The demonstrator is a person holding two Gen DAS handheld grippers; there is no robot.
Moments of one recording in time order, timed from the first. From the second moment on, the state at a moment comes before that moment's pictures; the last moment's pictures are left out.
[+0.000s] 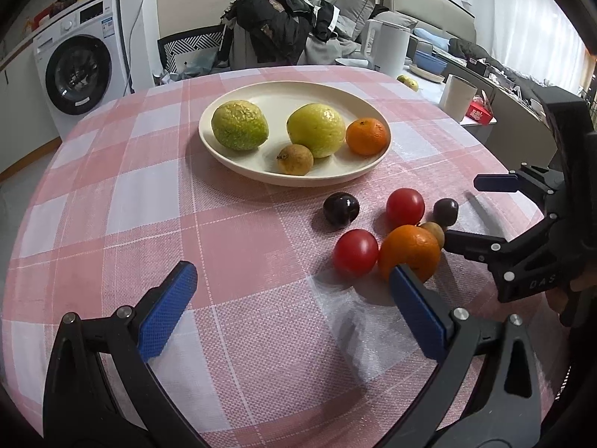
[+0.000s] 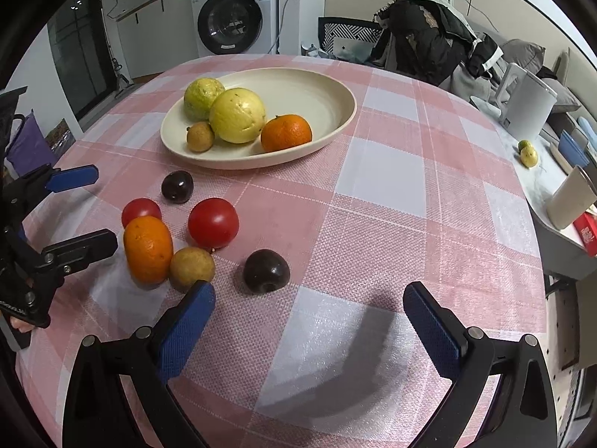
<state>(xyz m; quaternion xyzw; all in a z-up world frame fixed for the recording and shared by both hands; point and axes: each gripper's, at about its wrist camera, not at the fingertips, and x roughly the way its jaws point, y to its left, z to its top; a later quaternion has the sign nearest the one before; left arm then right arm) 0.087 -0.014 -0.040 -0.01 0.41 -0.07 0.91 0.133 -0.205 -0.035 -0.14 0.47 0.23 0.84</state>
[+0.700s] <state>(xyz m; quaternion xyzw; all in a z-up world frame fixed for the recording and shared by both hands) 0.082 -0.022 -0.037 0.00 0.40 -0.08 0.91 0.128 -0.190 -0.033 -0.13 0.45 0.27 0.84</state>
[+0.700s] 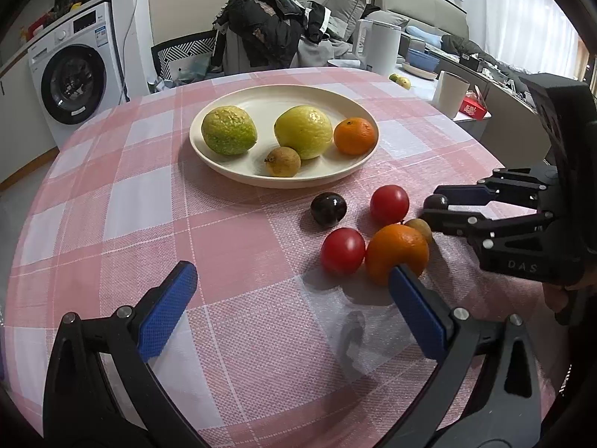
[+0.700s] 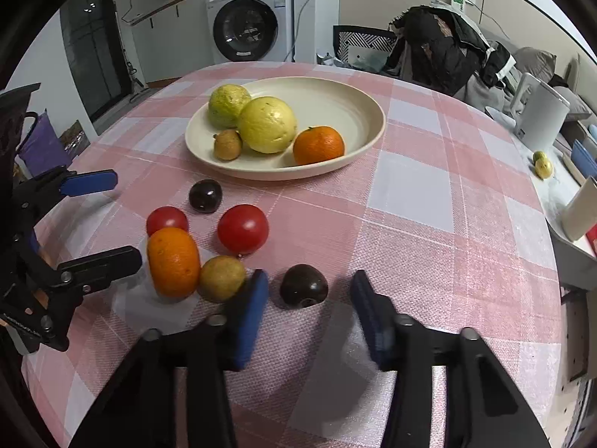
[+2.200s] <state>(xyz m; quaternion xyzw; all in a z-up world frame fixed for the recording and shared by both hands) 0.072 -0.065 -0.035 -0.01 0.40 -0.19 0.89 0.128 -0.199 -0.030 -0.10 0.45 0.29 0.84</state>
